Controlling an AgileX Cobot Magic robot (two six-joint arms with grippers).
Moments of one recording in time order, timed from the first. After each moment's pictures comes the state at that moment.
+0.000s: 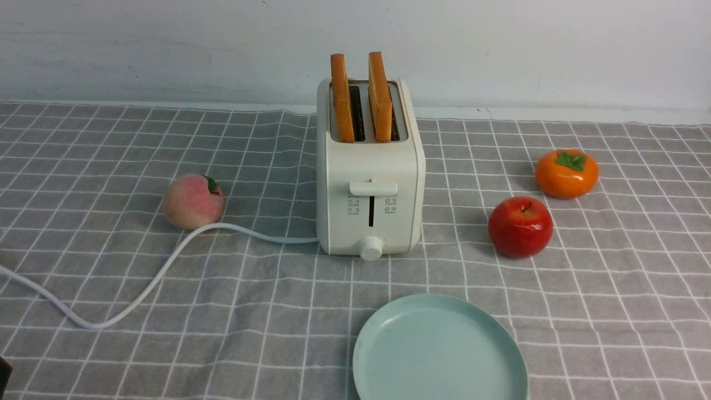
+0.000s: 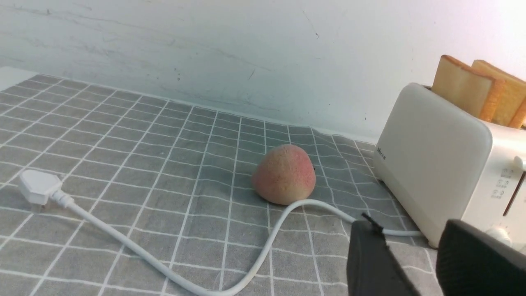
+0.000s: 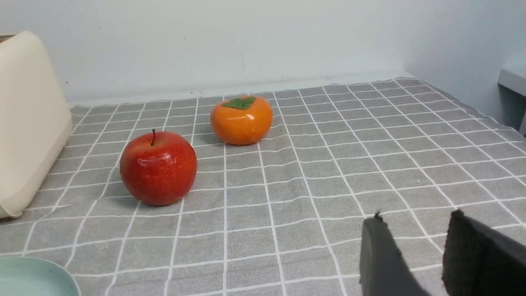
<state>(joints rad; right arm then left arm) -0.12 -0.01 0.02 -0.08 0.14 0.13 -0.08 -0.01 0.03 0.11 0.02 -0.41</state>
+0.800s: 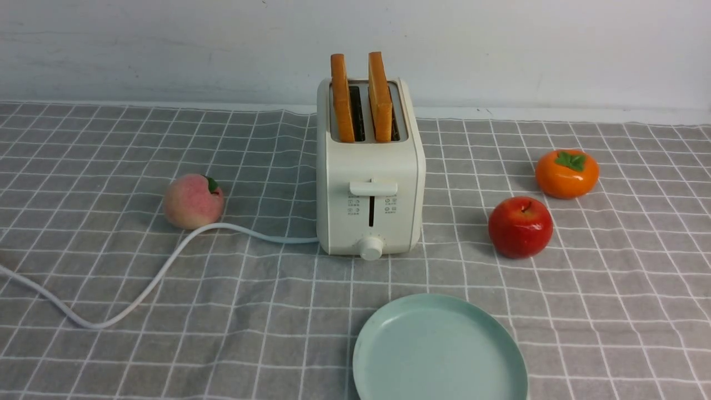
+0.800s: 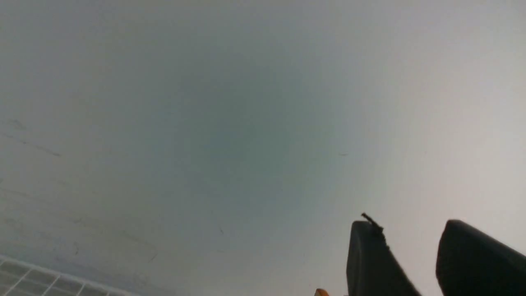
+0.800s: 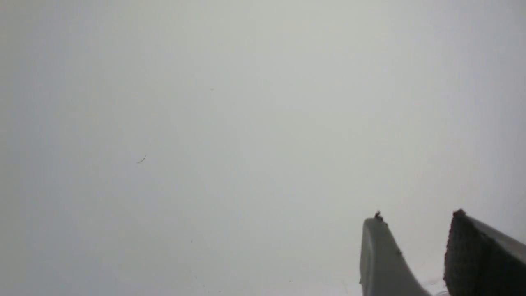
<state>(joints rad) -0.12 0.34 -0.50 -0.04 -0.06 0.41 -0.08 0.23 -0.46 0.10 -0.02 -0.63</state>
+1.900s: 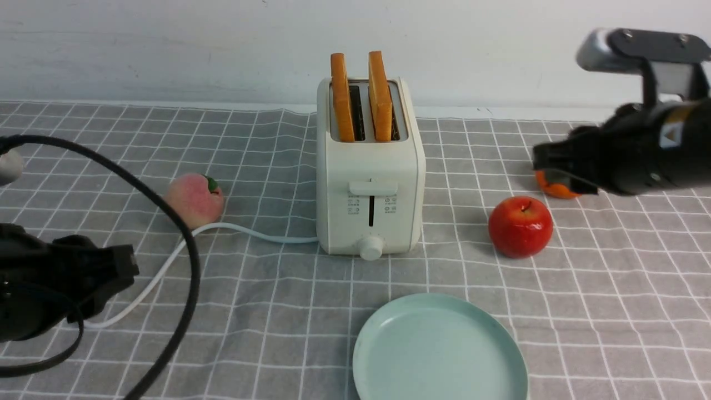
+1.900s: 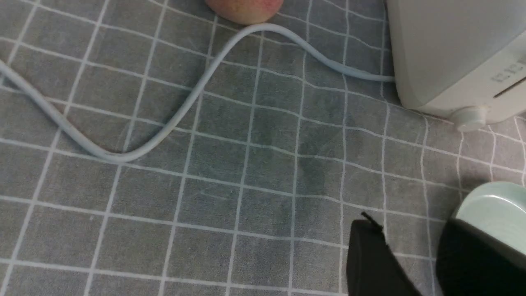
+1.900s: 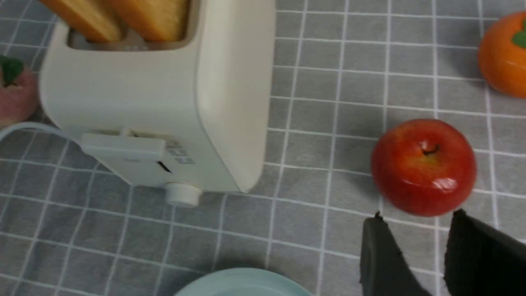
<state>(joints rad) 0.39 1.41 -1.22 -0.04 0.58 0.29 -0.28 0.89 -0.69 -0.02 0.53 -0.51</state>
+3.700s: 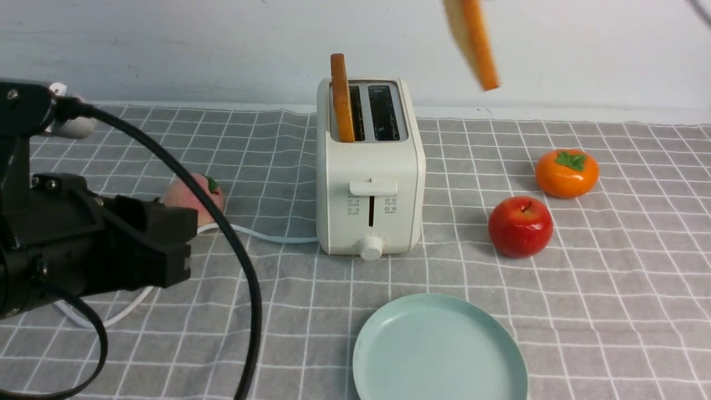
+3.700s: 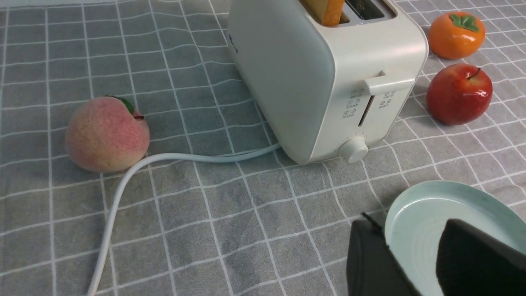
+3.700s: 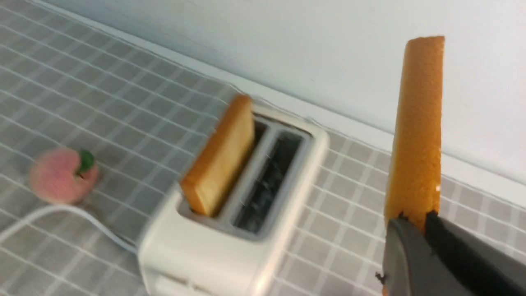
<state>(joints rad) 0.53 1.63 -1.97 -0.22 0.99 0.08 -0.45 0.89 -0.74 -0.02 0.38 -0.22</state>
